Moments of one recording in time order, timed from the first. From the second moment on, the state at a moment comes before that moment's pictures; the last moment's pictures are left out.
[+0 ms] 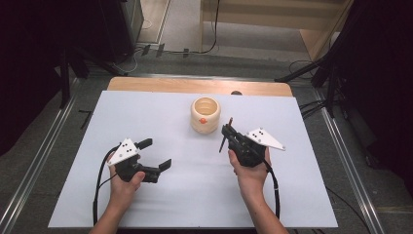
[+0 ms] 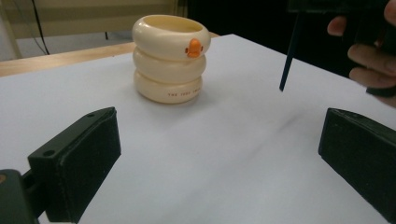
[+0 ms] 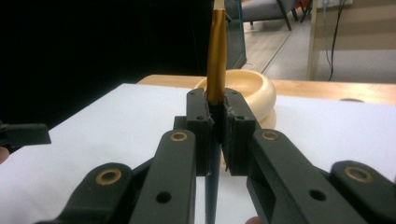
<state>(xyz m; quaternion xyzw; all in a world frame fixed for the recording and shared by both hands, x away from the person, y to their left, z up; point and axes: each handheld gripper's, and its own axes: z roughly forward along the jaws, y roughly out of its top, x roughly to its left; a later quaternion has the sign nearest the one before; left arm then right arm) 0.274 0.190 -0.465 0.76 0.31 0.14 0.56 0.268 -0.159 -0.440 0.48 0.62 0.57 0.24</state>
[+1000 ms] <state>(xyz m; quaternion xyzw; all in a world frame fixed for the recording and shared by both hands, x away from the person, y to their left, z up) 0.257 0.255 -0.478 0.74 0.33 0.16 0.56 0.308 -0.163 -0.411 0.46 0.62 0.58 0.26</state>
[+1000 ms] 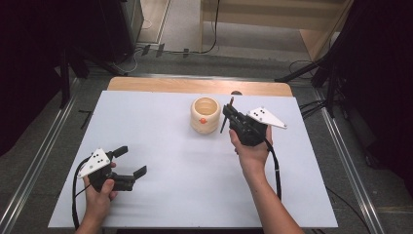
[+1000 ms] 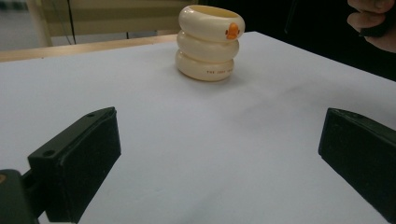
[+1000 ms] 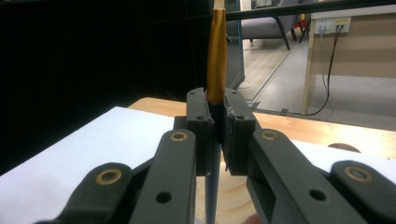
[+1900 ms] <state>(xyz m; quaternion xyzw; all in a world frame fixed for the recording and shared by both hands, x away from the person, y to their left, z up) 0.244 0.282 -0.485 0.73 0.34 0.18 0.57 0.344 -0.162 -0.388 0.46 0.61 0.59 0.26</state>
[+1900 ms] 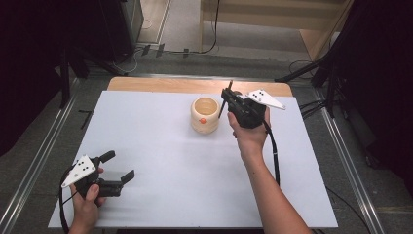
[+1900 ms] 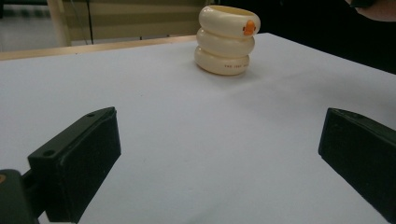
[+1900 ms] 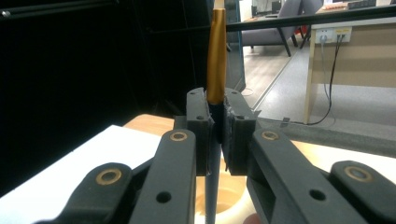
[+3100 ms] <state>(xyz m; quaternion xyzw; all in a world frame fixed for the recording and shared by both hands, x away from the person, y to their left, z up) 0.243 0.285 -0.484 0.72 0.33 0.18 0.58 0.382 -0.137 -0.399 0.45 0.63 0.57 0.28</state>
